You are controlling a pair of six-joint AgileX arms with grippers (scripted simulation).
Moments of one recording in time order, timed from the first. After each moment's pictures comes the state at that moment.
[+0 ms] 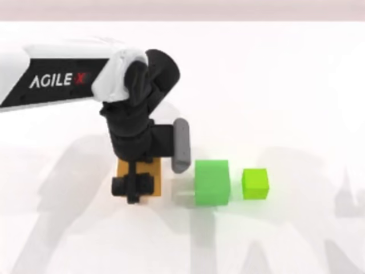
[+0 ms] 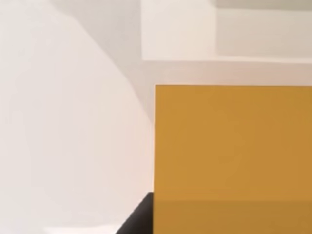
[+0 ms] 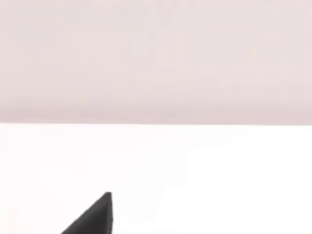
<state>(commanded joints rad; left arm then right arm) -0.57 2.03 1.37 -0.91 0.00 1.00 0.01 0.00 0.00 0.00 0.00 0.00</state>
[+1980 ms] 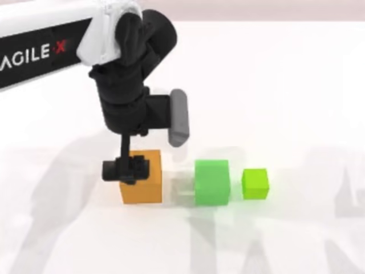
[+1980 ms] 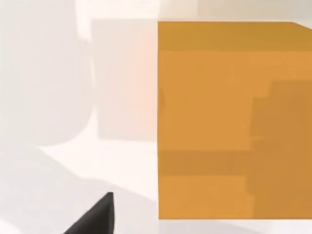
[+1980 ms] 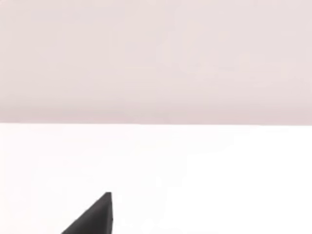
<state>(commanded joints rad) -0.55 1.96 1.54 -1.15 0.00 0.99 0.01 0.00 0.00 0.00 0.00 0.00</state>
